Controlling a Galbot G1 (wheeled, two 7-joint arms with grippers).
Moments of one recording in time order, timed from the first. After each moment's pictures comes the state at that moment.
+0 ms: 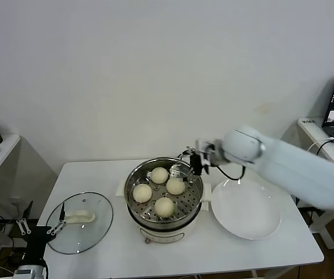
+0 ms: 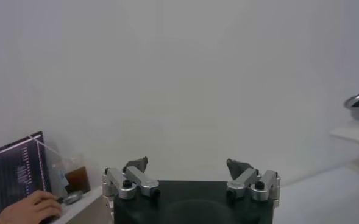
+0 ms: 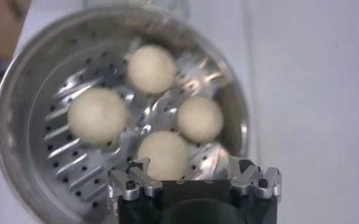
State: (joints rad) left arm 1.64 -1.28 -0.83 -1.90 -0.01 -0.31 -0.06; right arm 0.01 0.71 -0.66 1.73 0.39 -0.47 -0.58
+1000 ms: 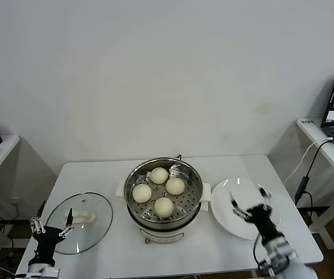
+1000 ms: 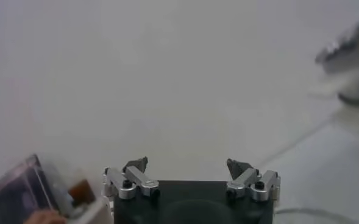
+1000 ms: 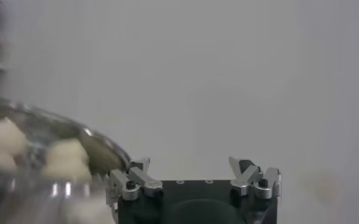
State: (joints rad) left arm 1.61 -1.21 -0.74 -1.80 0.54 -0.23 -0.24; right arm -1.54 1.37 0.76 1.93 -0.02 0.21 -0.26
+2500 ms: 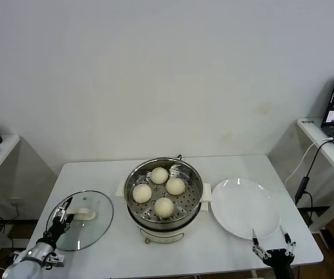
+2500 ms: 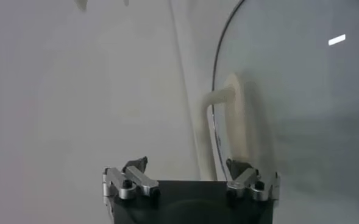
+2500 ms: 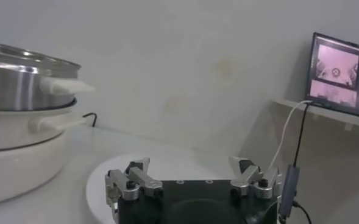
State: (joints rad) left arm 1.27 -1.06 -0.64 -1.32 1.29 -0.28 -0.28; right arm -1.74 1.57 0.88 1.95 -0.05 0.24 -0.24
